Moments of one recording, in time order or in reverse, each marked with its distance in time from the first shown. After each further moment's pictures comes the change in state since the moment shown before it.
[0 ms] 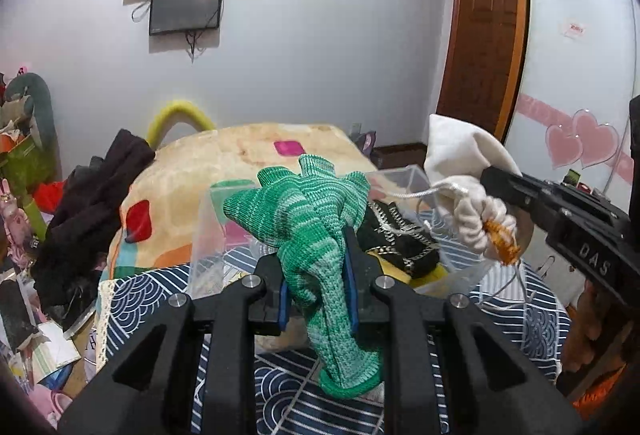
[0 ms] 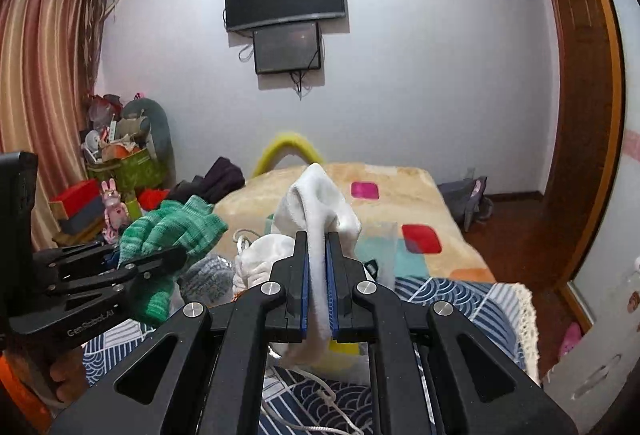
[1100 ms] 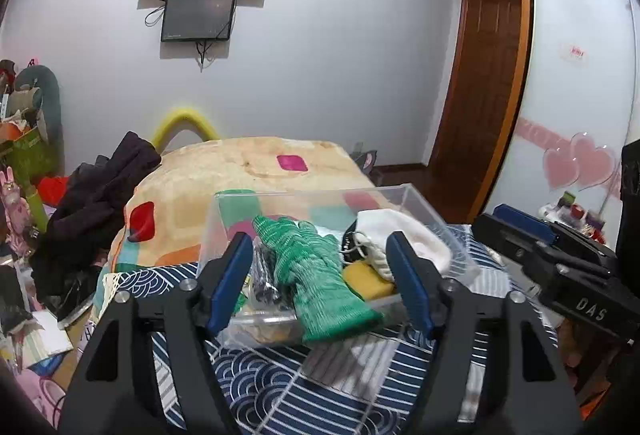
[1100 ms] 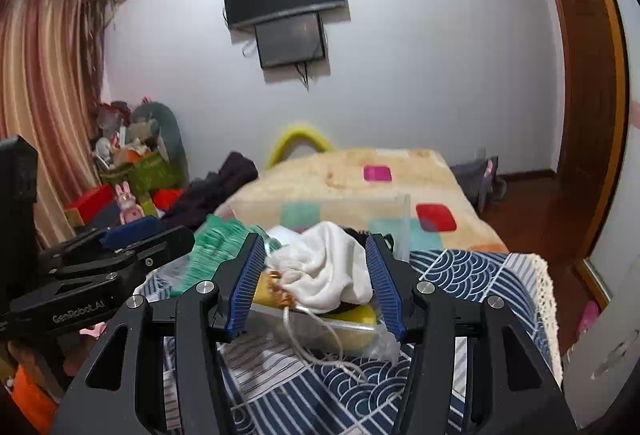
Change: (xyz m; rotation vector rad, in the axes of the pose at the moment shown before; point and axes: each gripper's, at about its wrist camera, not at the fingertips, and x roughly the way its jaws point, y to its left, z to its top) left arm -0.039 0.003 -0.006 -0.056 -0.088 -0.016; right arm -0.024 -0.009 -0.005 0.061 0.010 0.056
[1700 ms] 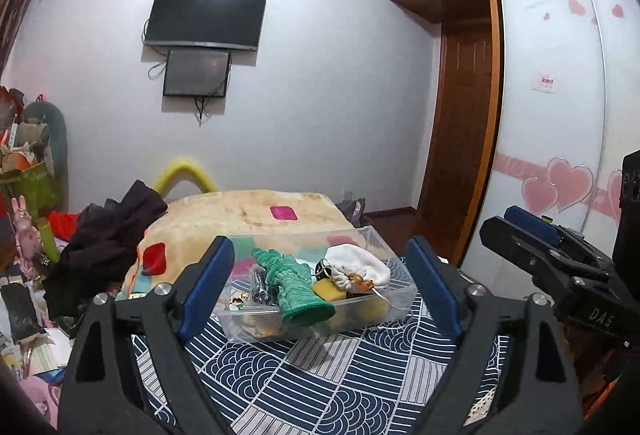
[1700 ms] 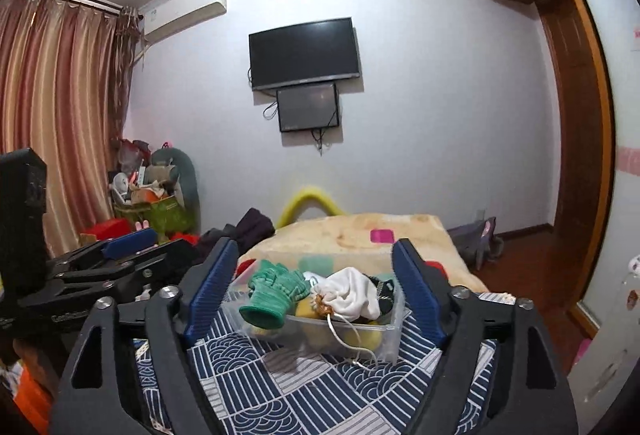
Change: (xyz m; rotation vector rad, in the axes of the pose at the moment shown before) left arm -0.105 -0.033 -0.004 0.043 -0.202 -0.007; right arm -0.075 0.034 -0.002 -0.061 -0.232 0.003
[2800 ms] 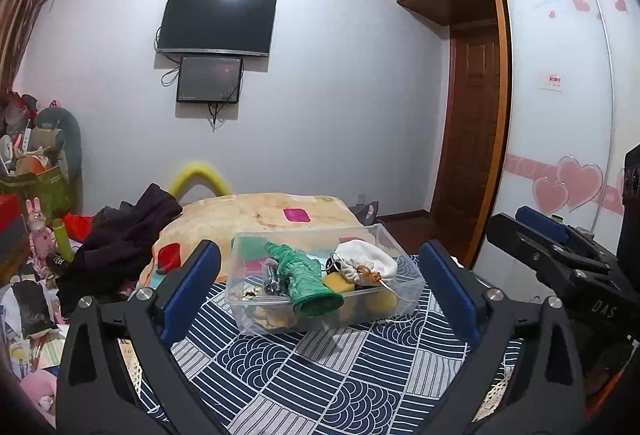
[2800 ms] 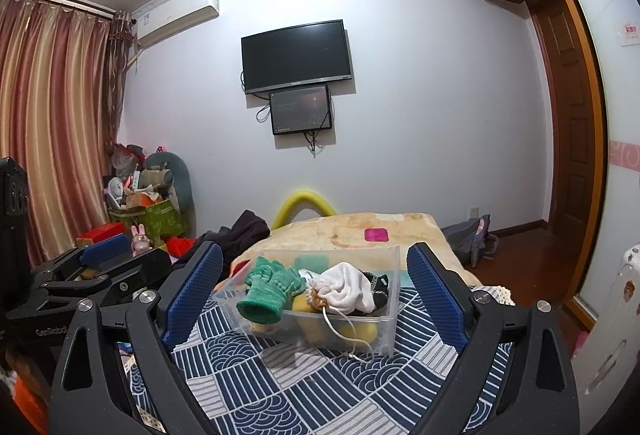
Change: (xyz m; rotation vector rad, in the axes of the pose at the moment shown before) left arm -0.014 0.000 -0.008 0.003 -0.014 0.051; right arm -0.011 0.001 -0.011 0.021 -0.007 -0.017
